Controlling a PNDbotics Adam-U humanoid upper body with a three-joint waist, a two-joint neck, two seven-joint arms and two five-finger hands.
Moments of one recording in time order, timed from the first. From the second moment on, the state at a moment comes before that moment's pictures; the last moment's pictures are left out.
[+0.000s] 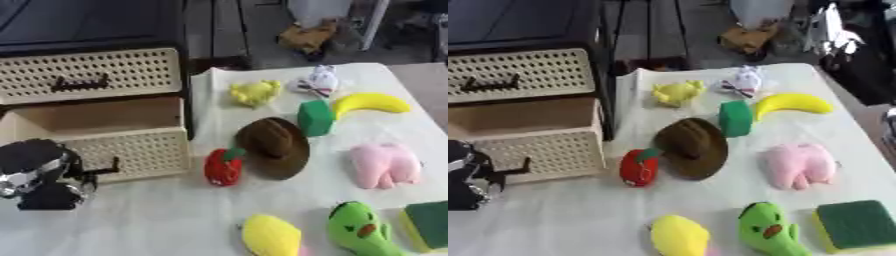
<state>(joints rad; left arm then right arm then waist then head) -0.78 0.81 -0.50 -1.71 -0.75 0.36 -0.69 -0.58 -0.79 -0.06 -1.98 0.59 0.01 -0.24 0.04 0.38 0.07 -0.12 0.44</state>
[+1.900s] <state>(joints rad) -0.68 0.91 -0.50 -1.97 -0.65 0.40 -0.81 -0.57 -0.79 -0.06 -1.98 0.59 0.01 -0.25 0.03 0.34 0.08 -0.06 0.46</state>
